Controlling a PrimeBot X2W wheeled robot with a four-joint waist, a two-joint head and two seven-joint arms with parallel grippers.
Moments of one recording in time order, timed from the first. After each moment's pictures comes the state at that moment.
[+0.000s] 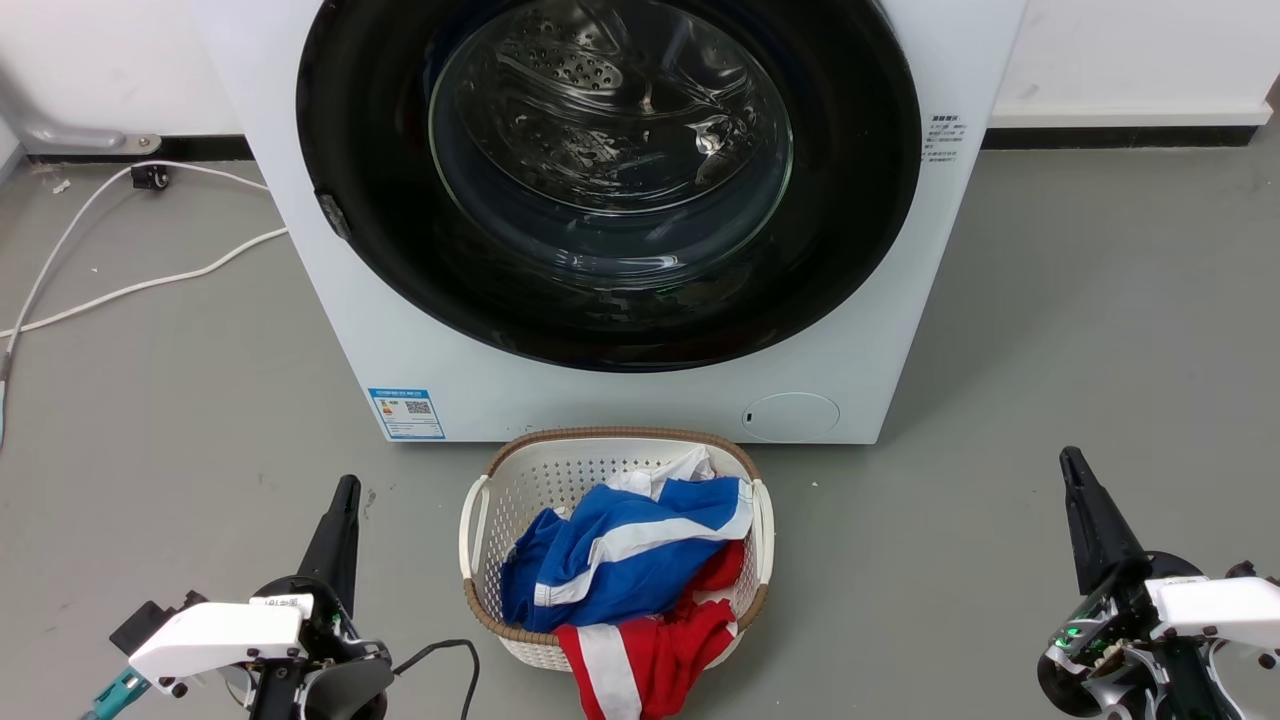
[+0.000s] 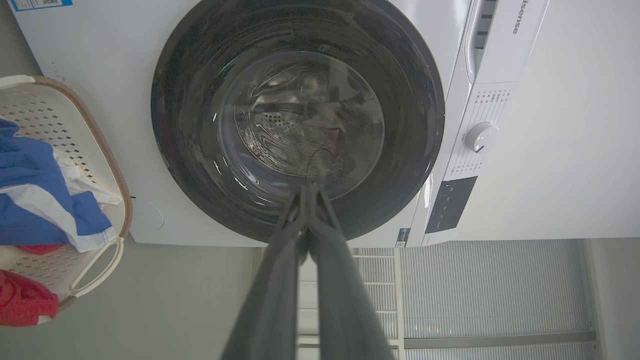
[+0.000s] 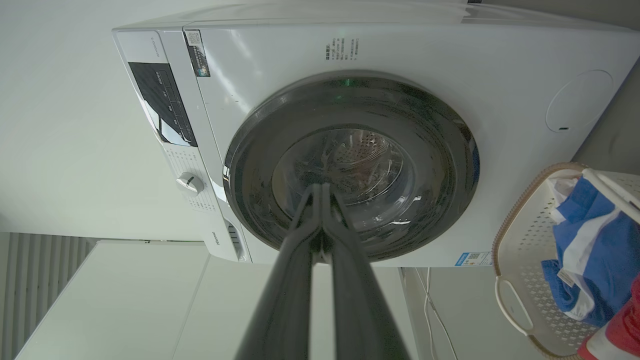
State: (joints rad) left arm -0.10 0.05 0.11 0.25 -1.61 -0.13 0.11; right arm -0.10 -0.05 -0.11 0.25 1.61 0.13 0.11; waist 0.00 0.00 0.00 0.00
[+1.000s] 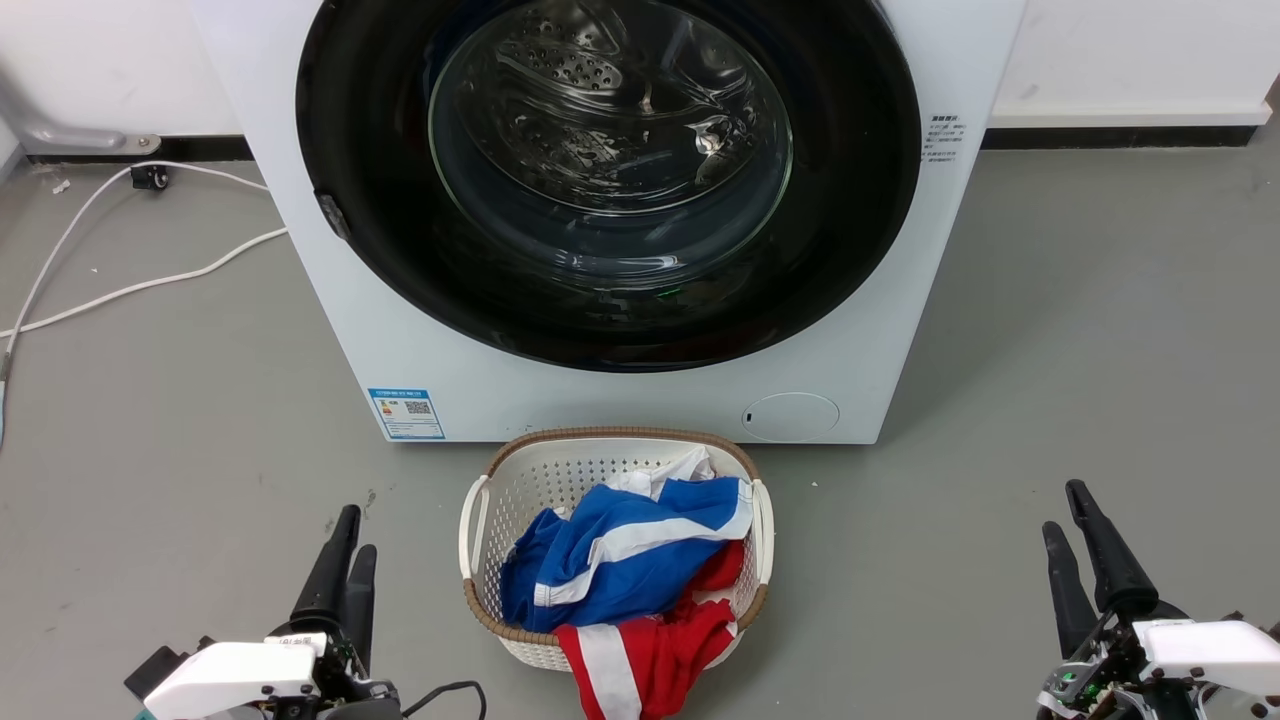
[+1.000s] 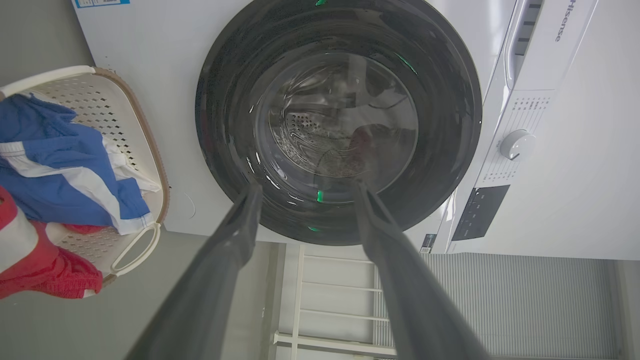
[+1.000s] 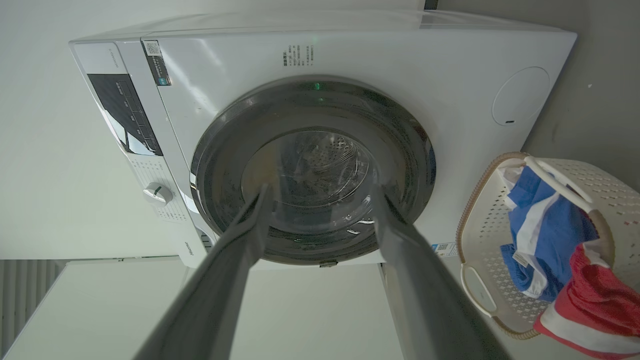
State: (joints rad) left arm -0.06 0.04 0.11 0.29 -1.61 -0.13 0.10; right arm -0.05 -0.05 -0.11 0.29 1.61 0.13 0.10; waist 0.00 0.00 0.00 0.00
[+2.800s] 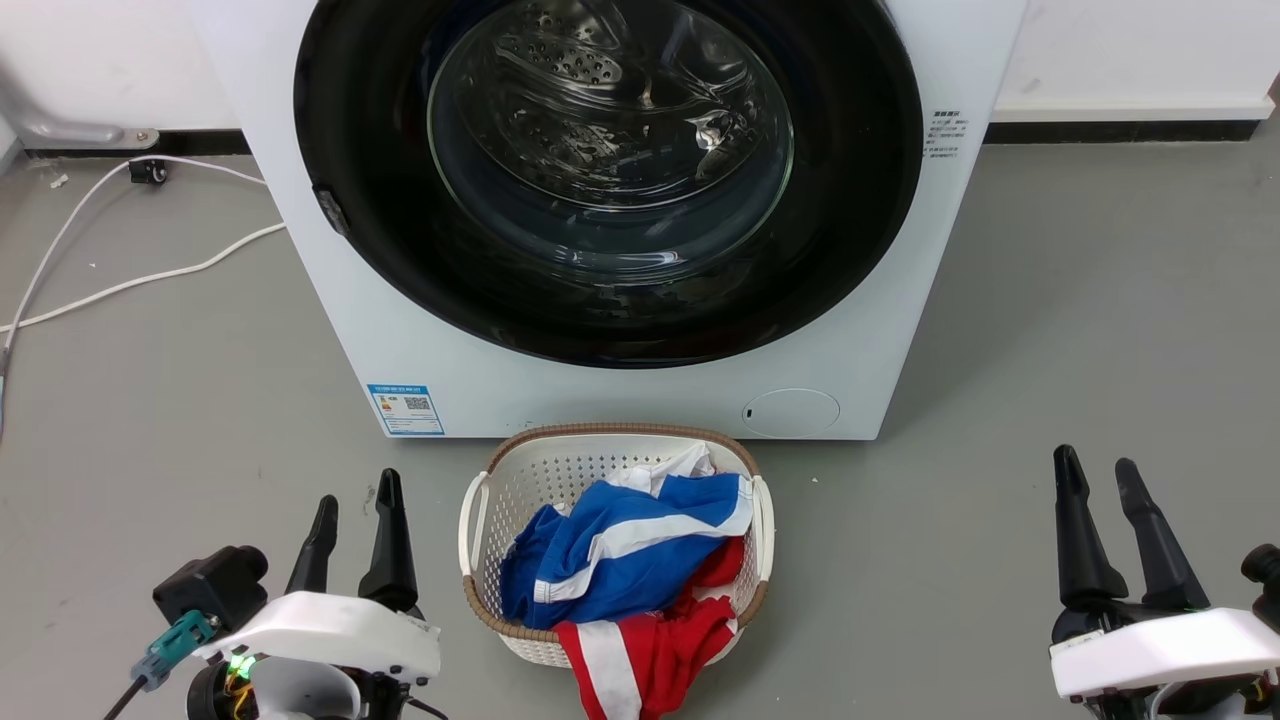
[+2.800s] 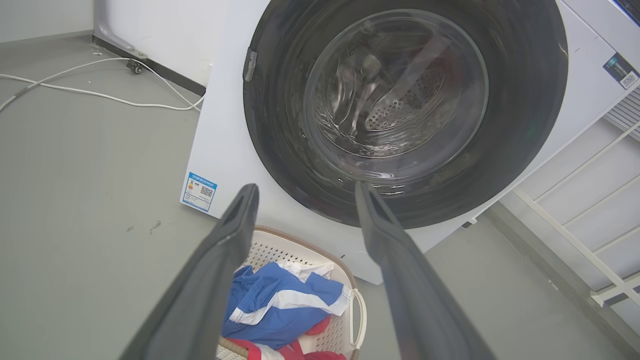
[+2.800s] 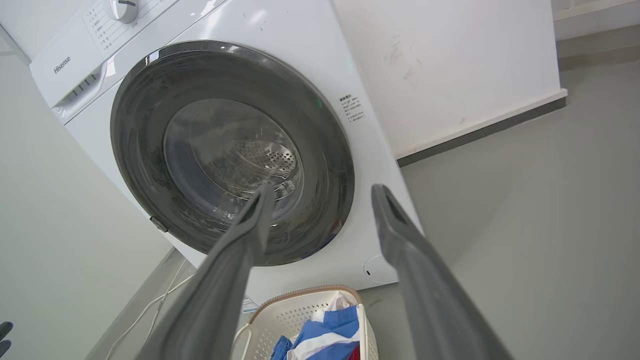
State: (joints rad) left arm -0.04 0.13 -0.09 0.10 -0.65 0.11 -0.11; right arm 0.03 -0.05 -0.07 0.00 0.51 0.13 -0.11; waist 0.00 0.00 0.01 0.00
